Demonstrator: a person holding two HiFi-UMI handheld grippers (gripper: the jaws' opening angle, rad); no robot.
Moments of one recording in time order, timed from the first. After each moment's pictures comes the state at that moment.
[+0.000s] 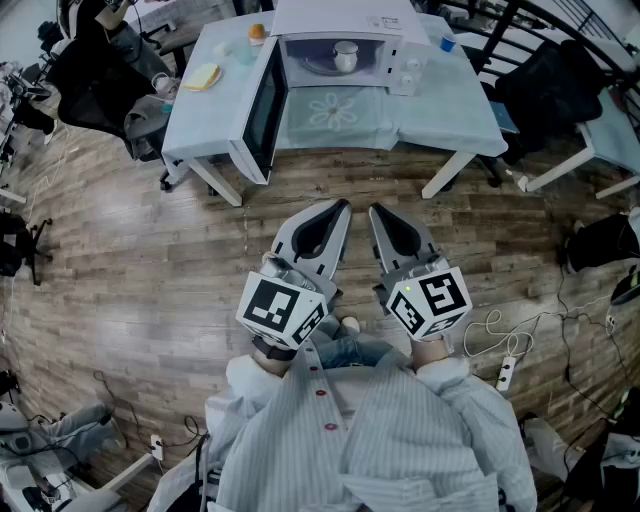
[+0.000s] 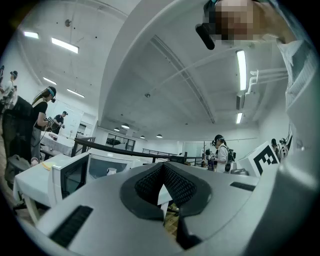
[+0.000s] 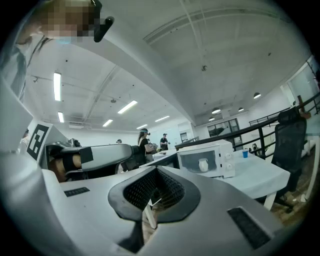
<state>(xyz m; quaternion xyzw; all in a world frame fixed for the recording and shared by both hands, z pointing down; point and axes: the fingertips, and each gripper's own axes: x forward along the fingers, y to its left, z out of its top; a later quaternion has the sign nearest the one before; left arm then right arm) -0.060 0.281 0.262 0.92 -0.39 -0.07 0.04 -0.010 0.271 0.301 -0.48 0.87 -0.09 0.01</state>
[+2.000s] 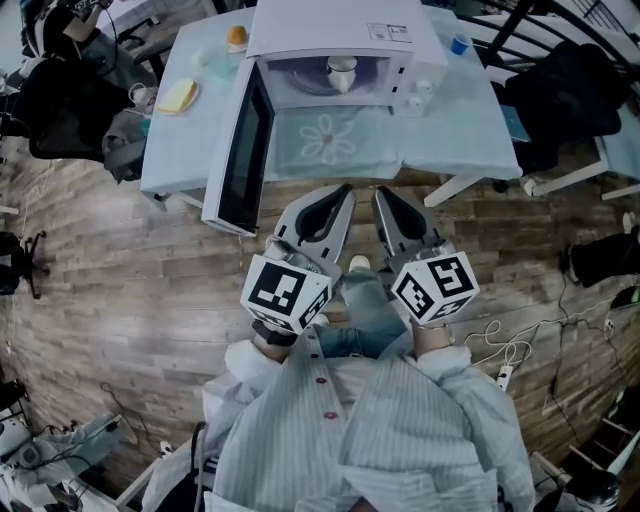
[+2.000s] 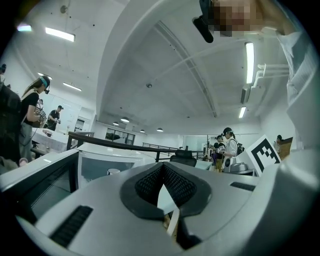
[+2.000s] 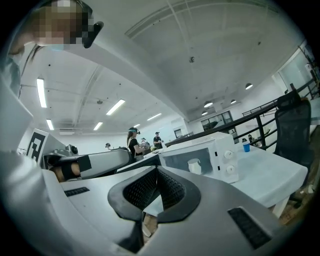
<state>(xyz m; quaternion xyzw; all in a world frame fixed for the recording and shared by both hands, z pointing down) -0.026 0.084 0.298 0.92 -0.38 -0.04 0.05 0.026 0.075 0.333 -0.50 0.86 -0.14 0.02</state>
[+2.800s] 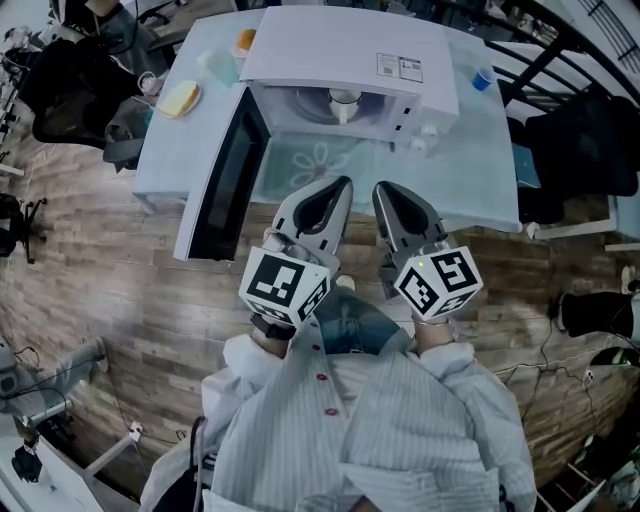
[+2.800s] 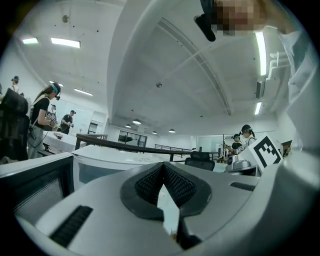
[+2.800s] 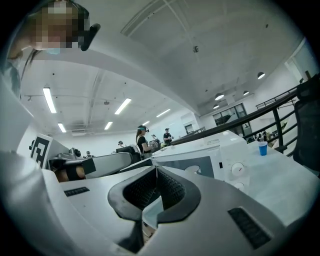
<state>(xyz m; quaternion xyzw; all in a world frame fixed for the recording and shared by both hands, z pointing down) 0.015 -0.031 0.297 0.89 -0.45 -0.04 0.05 0.070 -0.043 0.328 -0.43 0.89 -0.15 0.01</state>
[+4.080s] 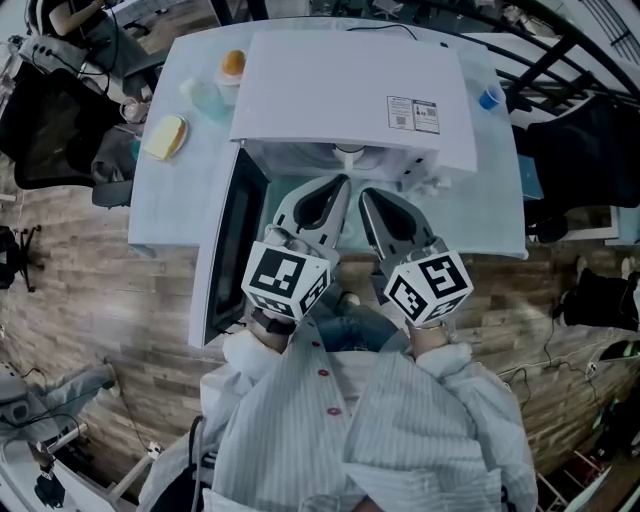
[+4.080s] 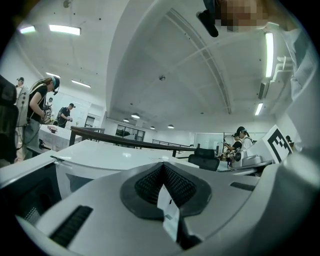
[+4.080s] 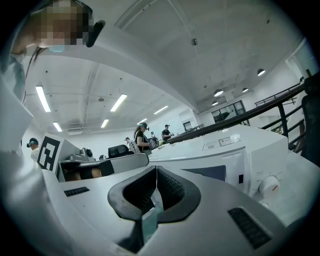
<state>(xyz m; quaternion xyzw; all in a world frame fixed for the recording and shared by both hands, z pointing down) -0.007 -0.178 0.323 0.90 -0.43 -0.02 0.08 0.027 -0.167 0.343 -0.43 0.89 -0.16 0.00</state>
